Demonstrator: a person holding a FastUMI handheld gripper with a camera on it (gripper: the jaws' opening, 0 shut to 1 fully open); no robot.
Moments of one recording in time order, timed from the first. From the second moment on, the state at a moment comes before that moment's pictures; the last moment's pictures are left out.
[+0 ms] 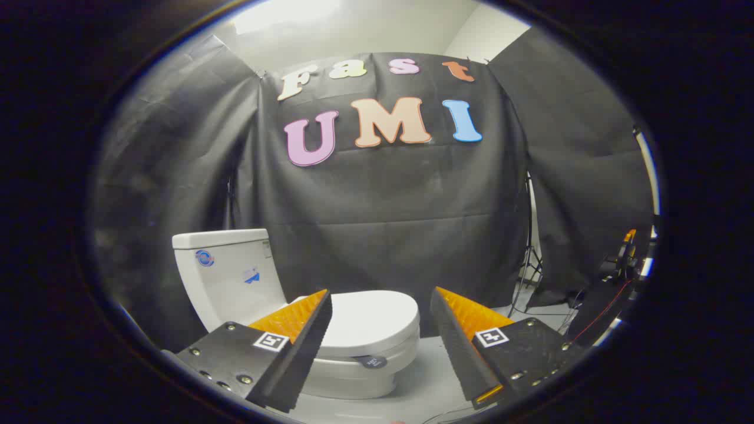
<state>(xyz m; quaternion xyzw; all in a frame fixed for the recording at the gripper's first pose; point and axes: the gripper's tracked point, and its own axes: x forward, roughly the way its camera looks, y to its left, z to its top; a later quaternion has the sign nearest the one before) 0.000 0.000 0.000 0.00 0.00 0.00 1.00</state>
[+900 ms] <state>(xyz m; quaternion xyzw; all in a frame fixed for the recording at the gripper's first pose) 0.013 0.006 -0.007 -0.01 0.02 0.00 1.00</state>
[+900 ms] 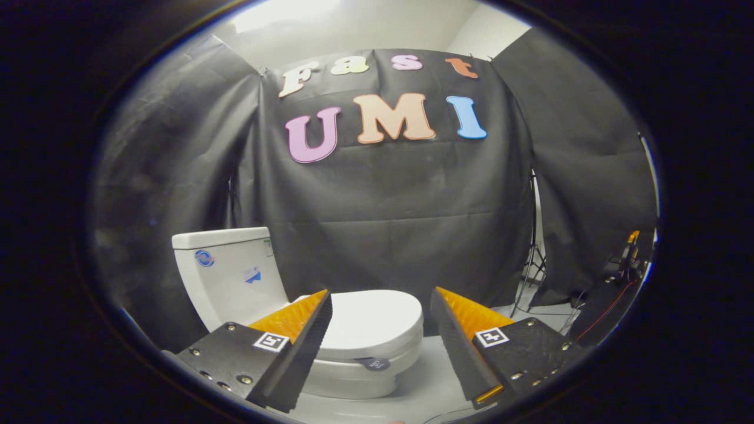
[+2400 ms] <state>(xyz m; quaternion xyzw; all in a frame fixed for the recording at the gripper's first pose) 0.095 -0.019 -0.230 0.28 0.32 -0.12 0.90</state>
